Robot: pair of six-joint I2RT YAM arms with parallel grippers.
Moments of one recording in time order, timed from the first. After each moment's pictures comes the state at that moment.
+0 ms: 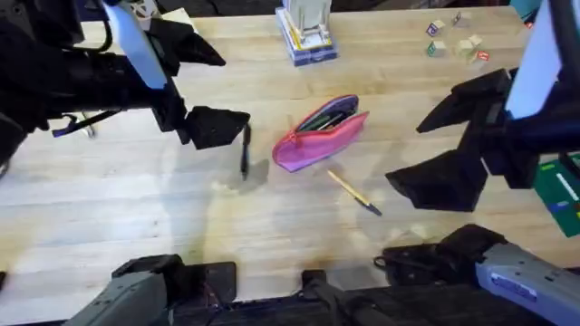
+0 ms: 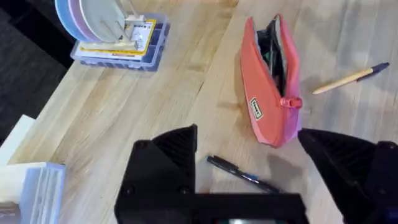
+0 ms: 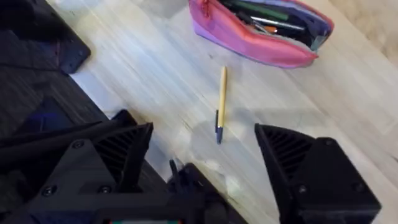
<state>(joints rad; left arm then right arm) 0.05 1.15 1.02 -0.83 0.87 0.99 0.40 0.95 1.32 -1.45 -0.31 -0.25</state>
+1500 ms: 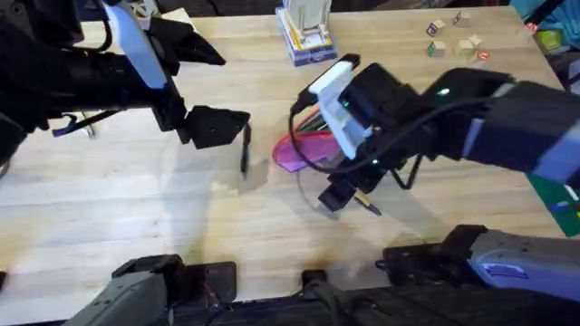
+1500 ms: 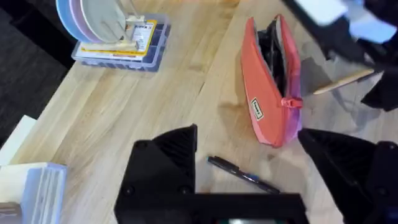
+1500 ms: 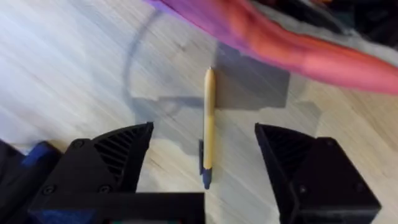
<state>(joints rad) 0.05 1.15 1.02 -0.82 0.87 0.99 0.64 1.33 0.84 -0.92 -0.09 -0.06</state>
